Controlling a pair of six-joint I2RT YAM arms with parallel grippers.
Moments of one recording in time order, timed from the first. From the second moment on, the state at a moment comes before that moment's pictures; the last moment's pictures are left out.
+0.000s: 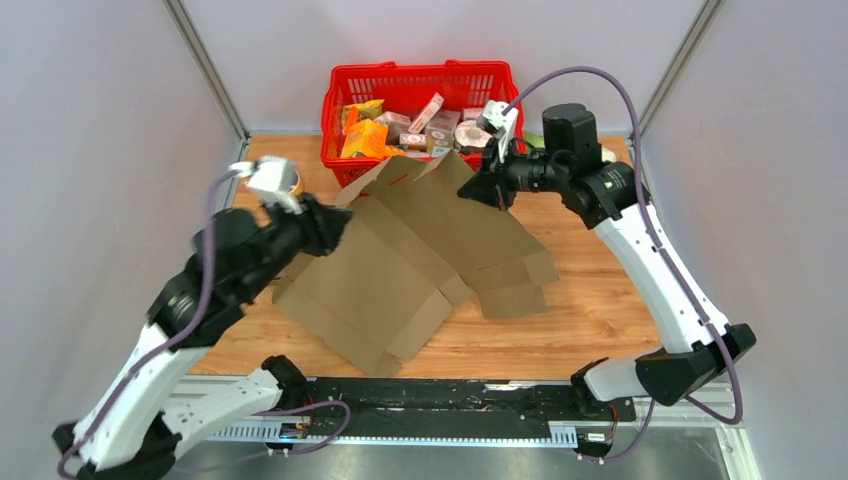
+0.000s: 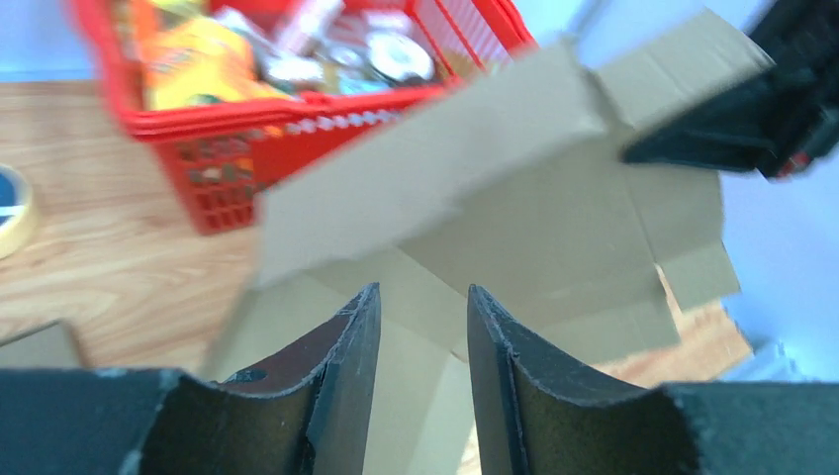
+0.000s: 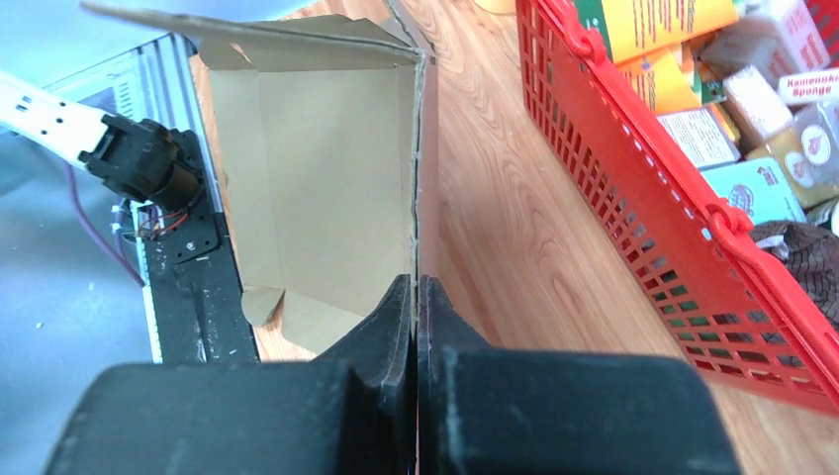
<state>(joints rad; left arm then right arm) -0.77 0.85 1.29 -0.63 -0.21 -0.35 0.49 1.40 1.67 -0.74 -0.69 -0.18</state>
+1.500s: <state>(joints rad) -0.27 0.90 0.92 -0.45 0.30 -0.61 0.46 1.36 1.67 -0.73 -0.73 -0.15</state>
